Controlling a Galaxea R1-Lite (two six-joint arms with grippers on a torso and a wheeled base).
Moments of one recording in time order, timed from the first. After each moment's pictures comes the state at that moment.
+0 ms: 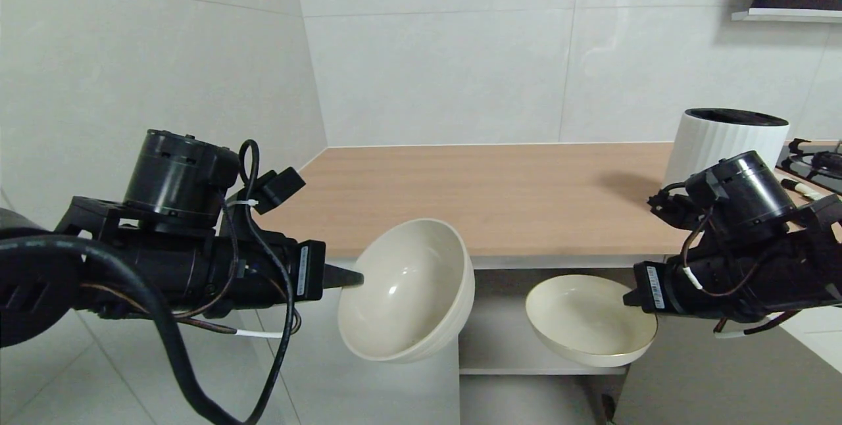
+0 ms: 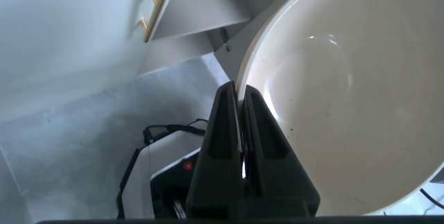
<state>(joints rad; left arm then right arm) -0.38 1.57 -0.94 0.06 -0.39 -0.39 0.41 1.61 -0.98 0.24 -0.01 0.39</state>
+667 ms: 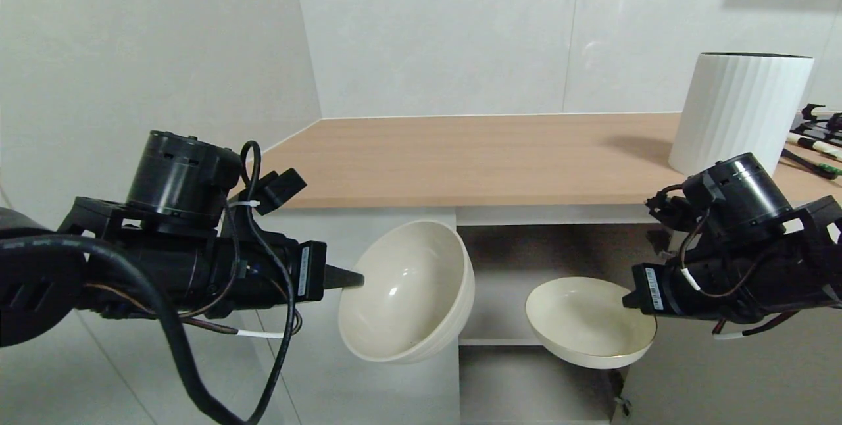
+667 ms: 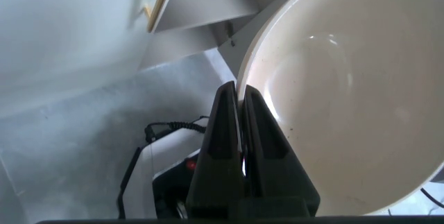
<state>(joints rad) -0.38 1.57 -0.94 0.06 -0.39 -0.39 0.41 1.62 -0.98 0.24 -0.01 0.39</state>
